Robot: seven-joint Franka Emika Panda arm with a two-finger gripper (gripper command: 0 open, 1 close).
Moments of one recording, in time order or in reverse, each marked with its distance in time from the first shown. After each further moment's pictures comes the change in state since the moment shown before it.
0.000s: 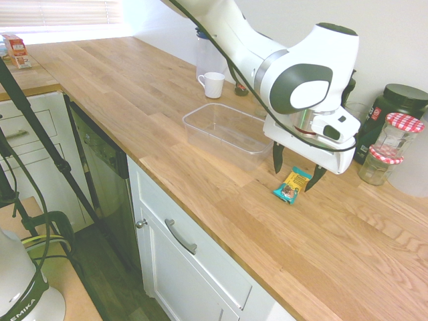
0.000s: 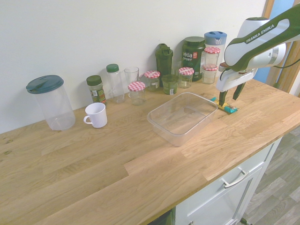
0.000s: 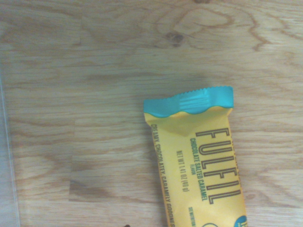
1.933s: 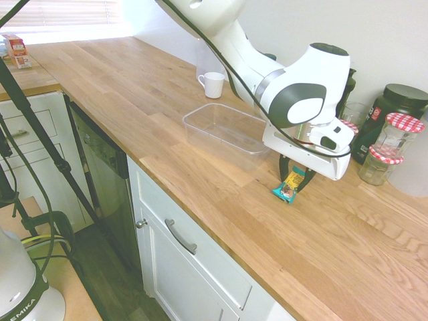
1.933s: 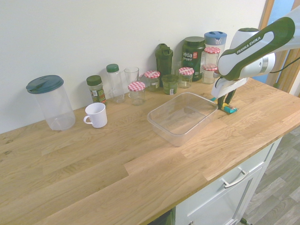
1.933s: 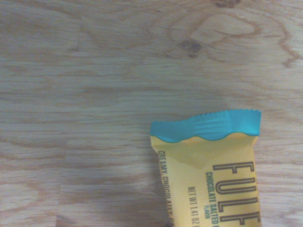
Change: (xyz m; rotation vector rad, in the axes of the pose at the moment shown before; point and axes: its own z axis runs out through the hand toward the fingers) arm 0.006 -0.011 0.030 0.003 0.022 -0.039
